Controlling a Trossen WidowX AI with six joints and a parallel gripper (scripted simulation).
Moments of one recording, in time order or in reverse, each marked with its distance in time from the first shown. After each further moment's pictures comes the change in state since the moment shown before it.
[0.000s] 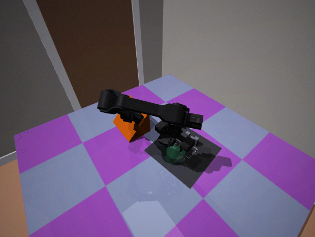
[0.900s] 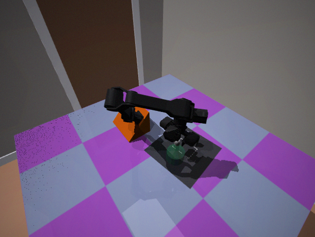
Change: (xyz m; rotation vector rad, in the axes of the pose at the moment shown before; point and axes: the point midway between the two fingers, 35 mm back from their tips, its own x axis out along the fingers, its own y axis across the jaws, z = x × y) arm 0.000 -0.001 -0.034 -0.002 0.000 0.000
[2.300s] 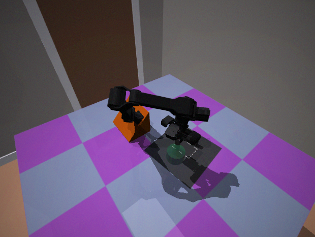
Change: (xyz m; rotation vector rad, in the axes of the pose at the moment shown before) arm -0.002 0.000 -0.007 0.002 -0.033 -0.006
